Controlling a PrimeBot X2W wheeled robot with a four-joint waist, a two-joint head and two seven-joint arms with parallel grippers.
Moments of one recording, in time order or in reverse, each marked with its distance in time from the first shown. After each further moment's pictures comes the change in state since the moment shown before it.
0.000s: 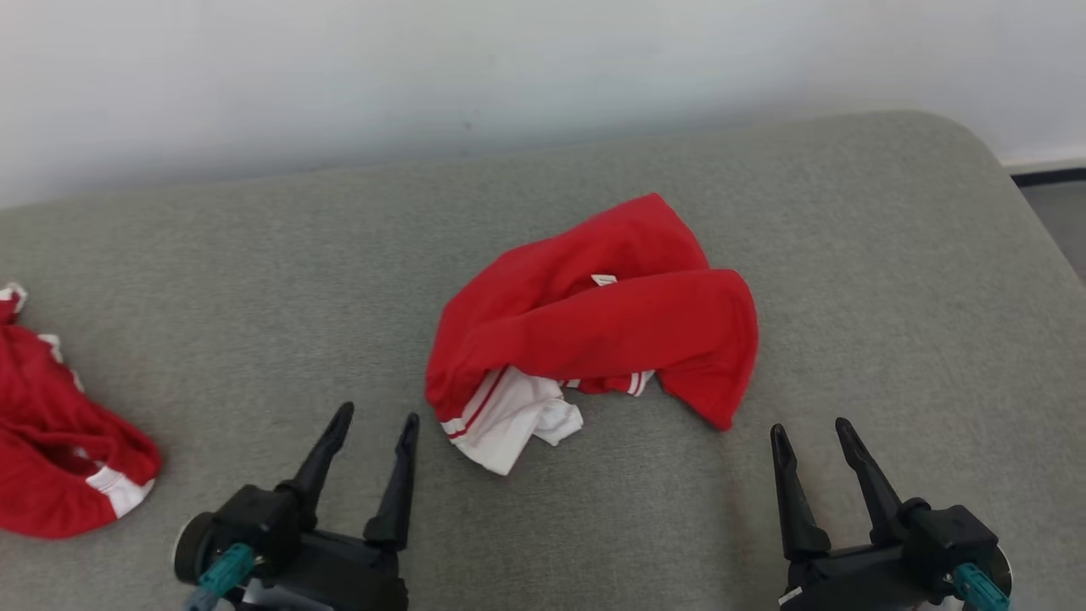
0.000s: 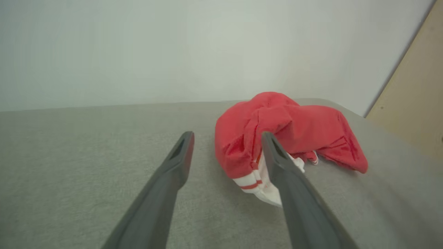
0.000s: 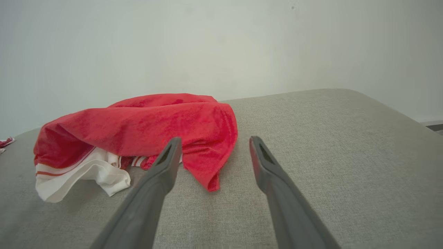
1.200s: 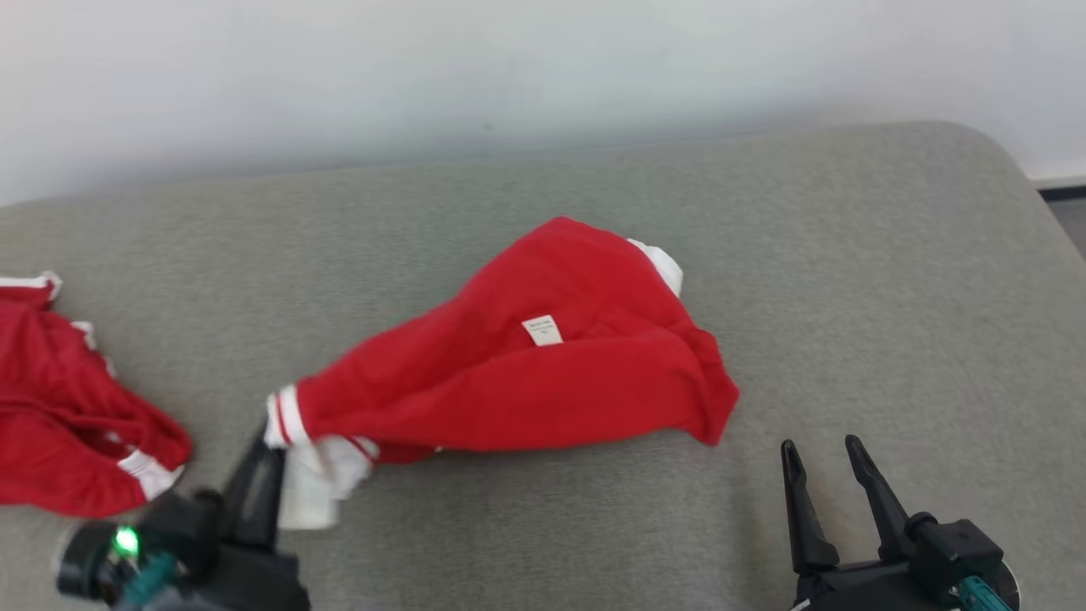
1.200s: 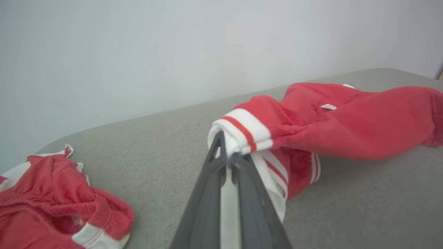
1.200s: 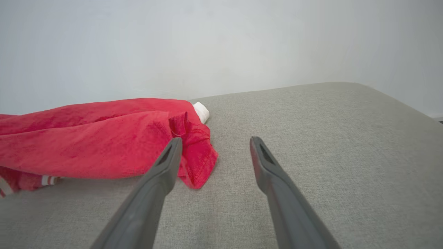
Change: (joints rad) left arm -0.007 0.154 0.047 0.034 0.090 0.025 0.000; right arm 0.012 0.000 -0.019 0.036 0.005 0.000 -0.017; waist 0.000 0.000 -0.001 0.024
